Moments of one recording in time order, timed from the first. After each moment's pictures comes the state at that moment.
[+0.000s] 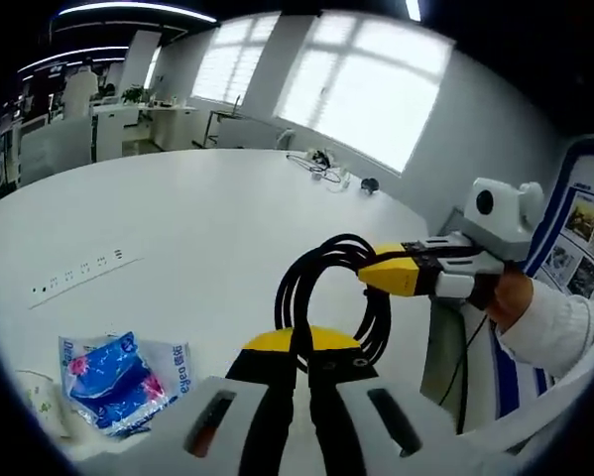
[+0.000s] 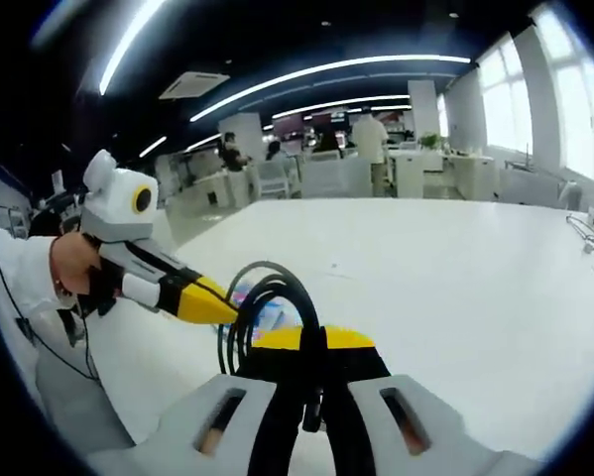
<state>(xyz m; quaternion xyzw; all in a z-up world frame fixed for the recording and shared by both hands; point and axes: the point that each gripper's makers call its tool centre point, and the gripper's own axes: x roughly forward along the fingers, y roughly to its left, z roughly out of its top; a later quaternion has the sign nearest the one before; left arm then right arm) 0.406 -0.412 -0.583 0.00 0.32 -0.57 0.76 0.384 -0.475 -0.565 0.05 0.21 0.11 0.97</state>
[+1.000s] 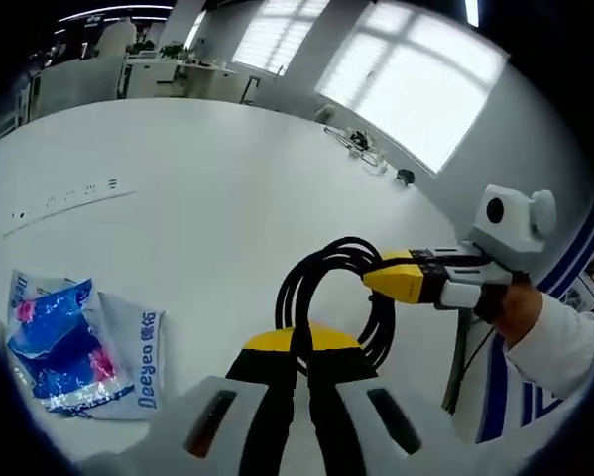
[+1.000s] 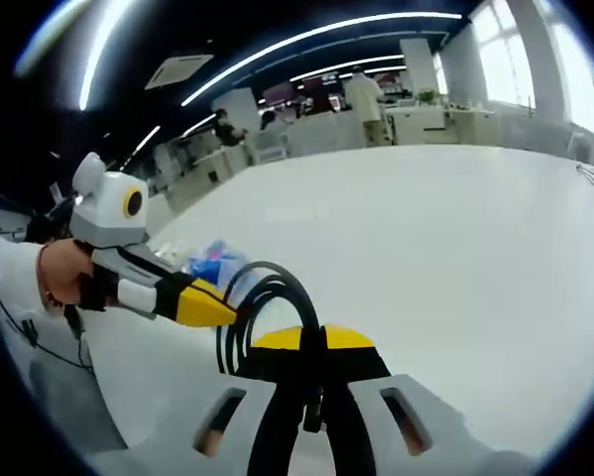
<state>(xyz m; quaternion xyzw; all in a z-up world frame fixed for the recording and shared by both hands) 0.423 -0.448 -0.680 -0.03 0.41 -0.49 0.77 0.408 -0.516 -0.666 0.10 0.29 0.13 0.94</state>
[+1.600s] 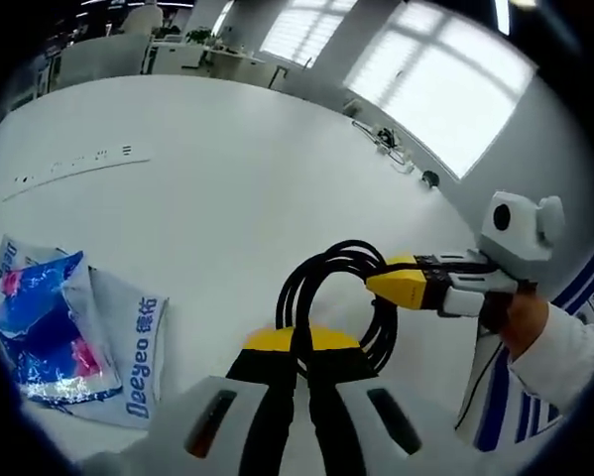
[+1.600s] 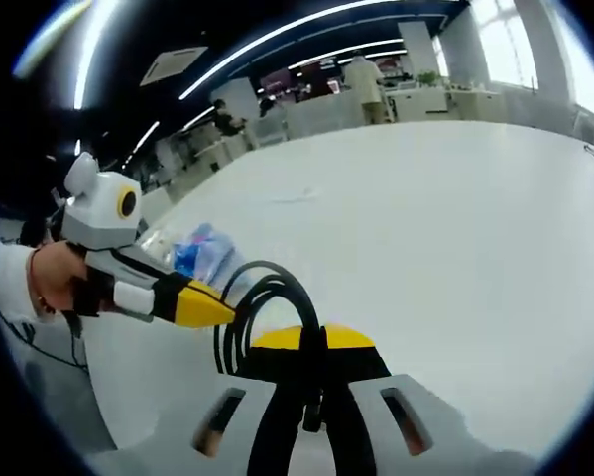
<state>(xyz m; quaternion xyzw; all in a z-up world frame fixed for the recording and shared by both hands) 0.439 -0.455 -0.720 -0.04 0.44 -0.45 0.78 0.426 -0.525 -0.709 0.11 0.32 0.14 0.93</state>
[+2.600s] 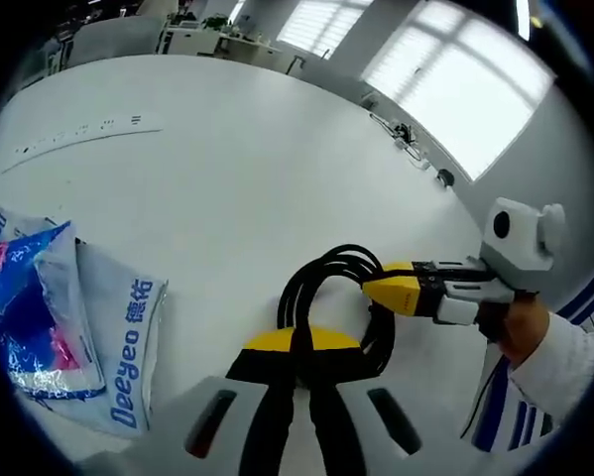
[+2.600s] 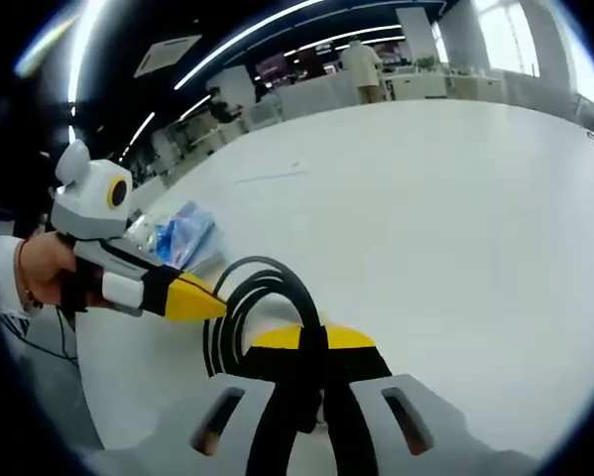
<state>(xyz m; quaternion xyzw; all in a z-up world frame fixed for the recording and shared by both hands) 0.443 -0.455 -0.749 -0.05 0.47 -0.43 0.77 0.431 -0.527 -0.749 0.11 0.35 0.15 0.92</state>
